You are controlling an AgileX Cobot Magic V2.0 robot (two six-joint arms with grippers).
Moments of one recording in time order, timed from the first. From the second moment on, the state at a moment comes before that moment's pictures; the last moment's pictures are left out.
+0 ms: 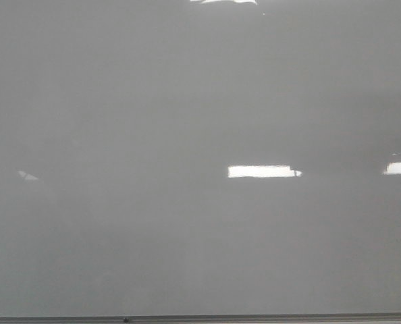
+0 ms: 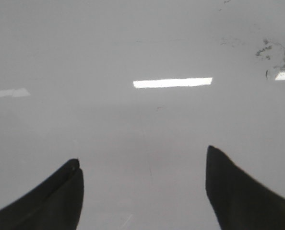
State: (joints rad) left arm 0.01 0.25 -0.28 0.15 0.23 -0.09; right arm -0.02 0.21 -0.33 0.09 0.37 0.02
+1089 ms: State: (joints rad) left arm 0.13 1.35 -0.65 0.18 -0.07 -0.09; right arm -0.02 0.21 -0.33 0.09 0.37 0.02
